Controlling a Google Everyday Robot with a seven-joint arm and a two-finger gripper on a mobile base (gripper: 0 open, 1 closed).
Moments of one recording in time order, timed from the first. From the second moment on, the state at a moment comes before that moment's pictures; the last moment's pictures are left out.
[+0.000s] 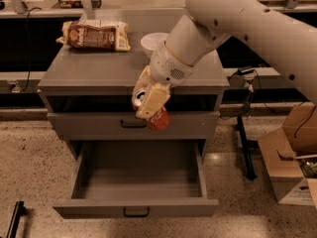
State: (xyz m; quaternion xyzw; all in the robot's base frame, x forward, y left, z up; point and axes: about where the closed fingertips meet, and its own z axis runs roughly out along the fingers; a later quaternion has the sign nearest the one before) arm 0.519 0.033 0.876 -0.73 0.61 0.21 0.22
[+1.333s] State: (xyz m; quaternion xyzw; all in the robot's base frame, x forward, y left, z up) arm 0.499 -0.010 0.739 -0.62 0.66 0.23 0.35
